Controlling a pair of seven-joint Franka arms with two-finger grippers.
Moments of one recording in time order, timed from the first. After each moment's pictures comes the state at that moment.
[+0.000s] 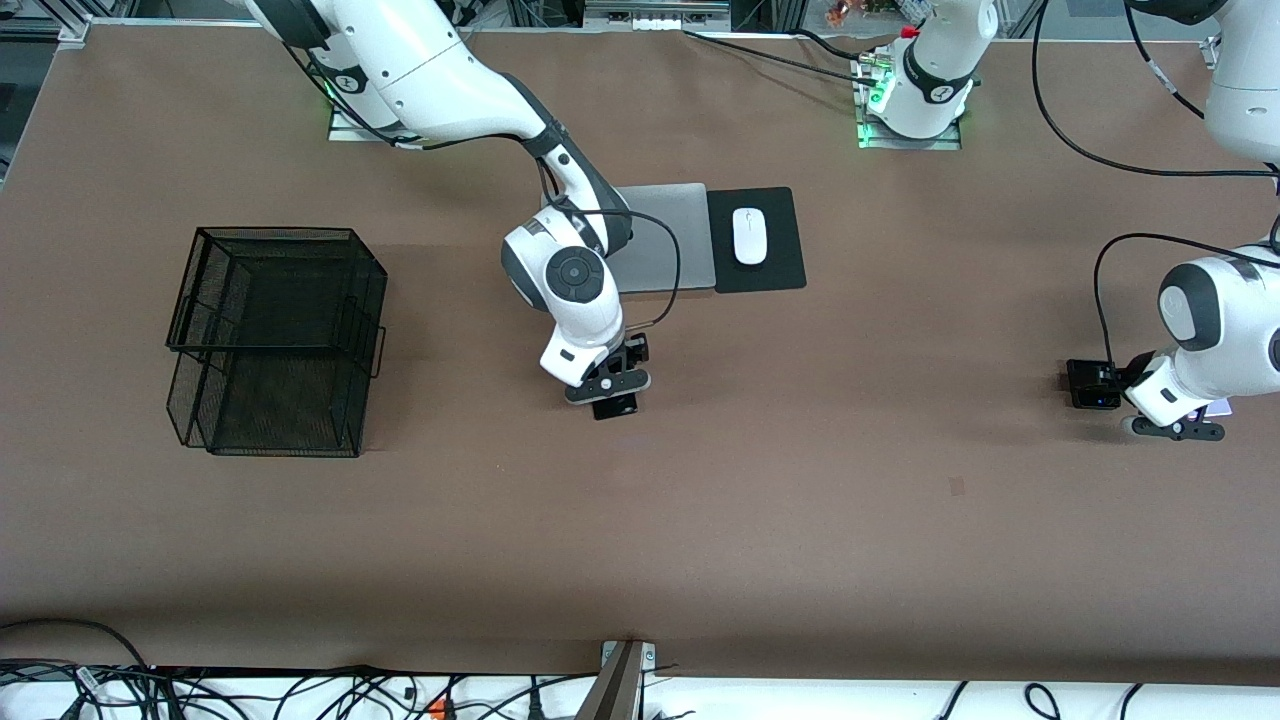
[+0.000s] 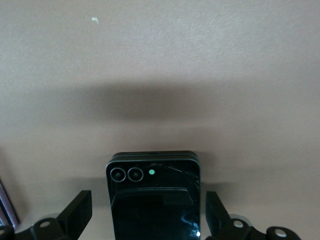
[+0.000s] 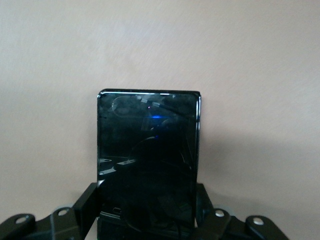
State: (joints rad) left arm 0.40 0.64 -0.01 -1.82 0.15 2.33 0.34; right arm 0.70 0.84 -0.01 -1.49 0.00 2.41 0.47
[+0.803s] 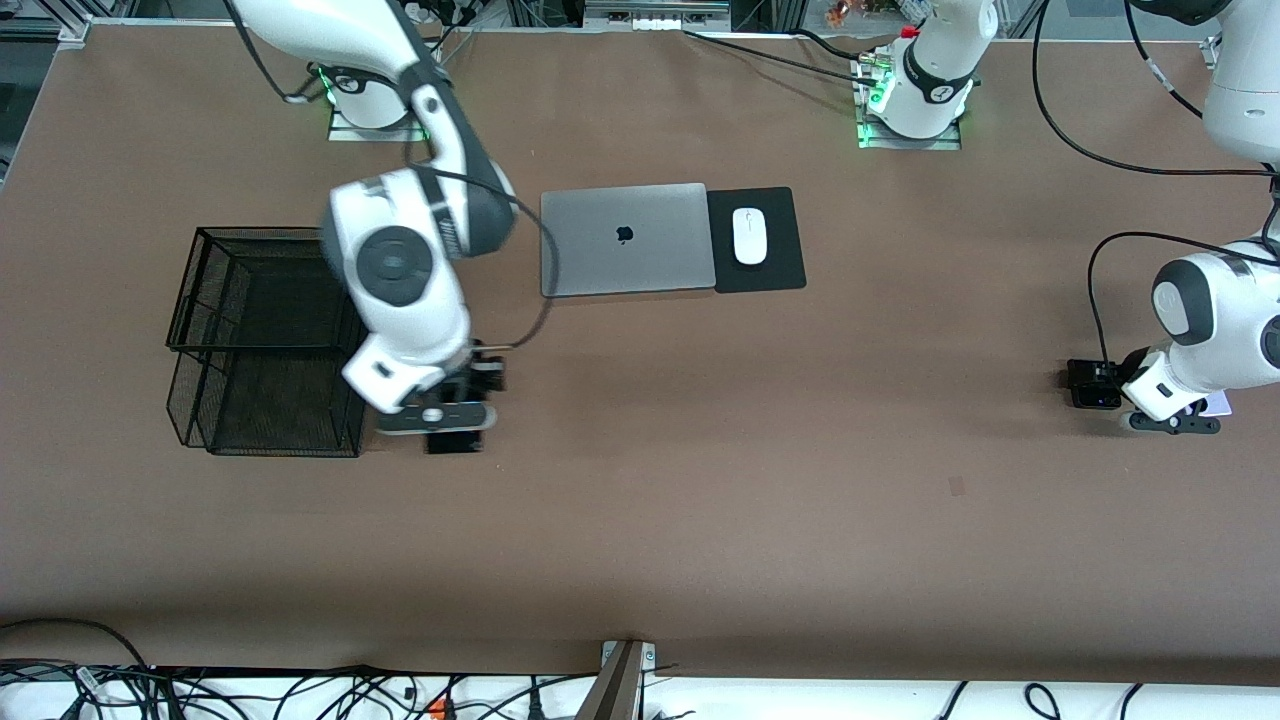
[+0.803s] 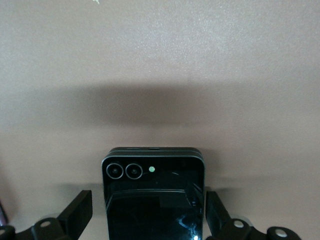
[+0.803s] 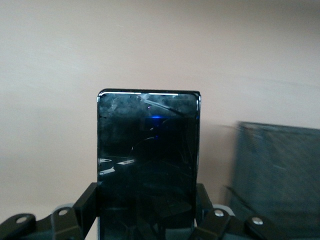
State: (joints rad) left arm 0.41 0.64 -0.02 -1.85 0.15 2.36 0.32; right arm 0.69 0.51 -0.35 -1.46 0.00 1.93 0.28
